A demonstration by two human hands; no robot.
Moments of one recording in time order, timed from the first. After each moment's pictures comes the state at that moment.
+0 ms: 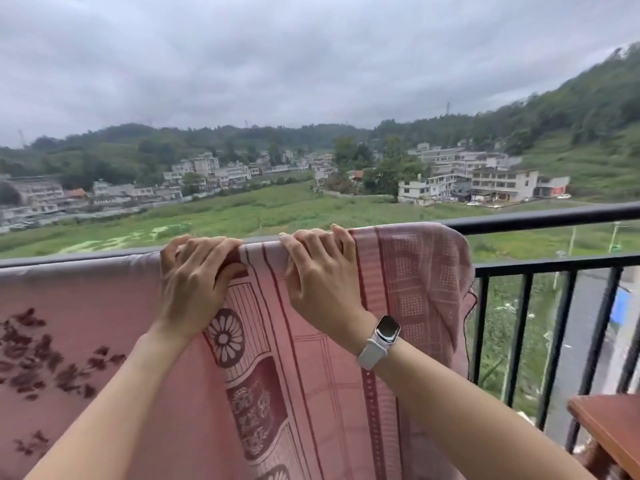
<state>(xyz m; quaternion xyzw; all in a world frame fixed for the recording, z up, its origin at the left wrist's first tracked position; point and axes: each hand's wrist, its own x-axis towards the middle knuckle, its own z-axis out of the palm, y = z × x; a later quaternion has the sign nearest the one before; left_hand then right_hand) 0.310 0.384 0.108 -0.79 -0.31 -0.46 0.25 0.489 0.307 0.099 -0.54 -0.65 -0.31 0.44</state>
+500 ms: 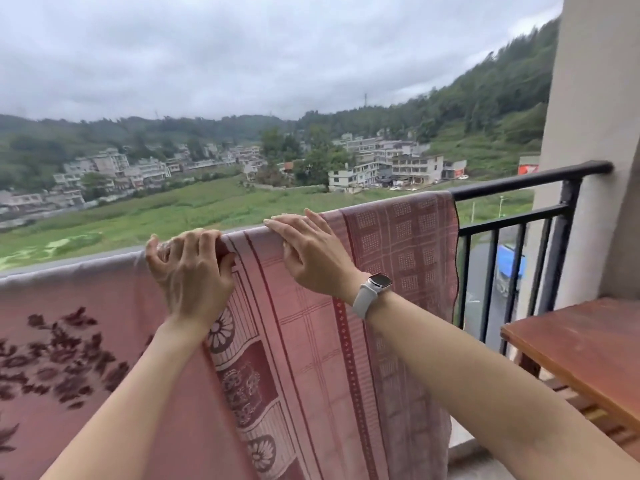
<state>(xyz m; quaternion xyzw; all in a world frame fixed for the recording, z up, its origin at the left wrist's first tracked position) 0.242 0.395 0.107 -0.78 -0.38 -0.46 0.18 0.408 0.307 0.114 -0.57 -0.69 -0.24 0.37</state>
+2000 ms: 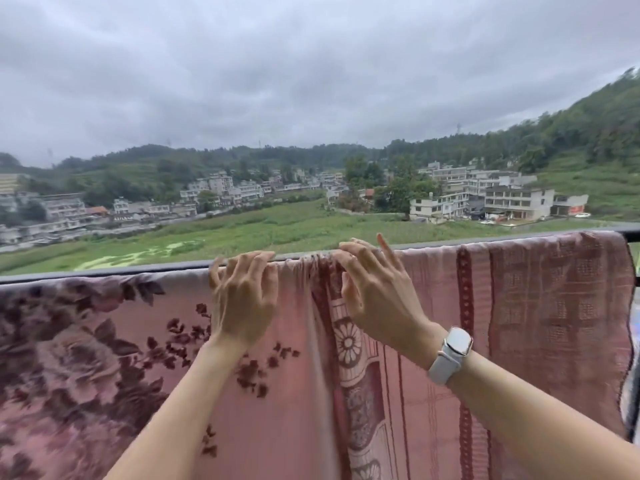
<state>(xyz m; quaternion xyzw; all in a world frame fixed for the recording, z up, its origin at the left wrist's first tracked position) 0.142 0.418 0.118 -0.76 -0.40 -0.51 0.11 0.324 0.334 0.117 -0.52 -0.69 -0.31 0.39</state>
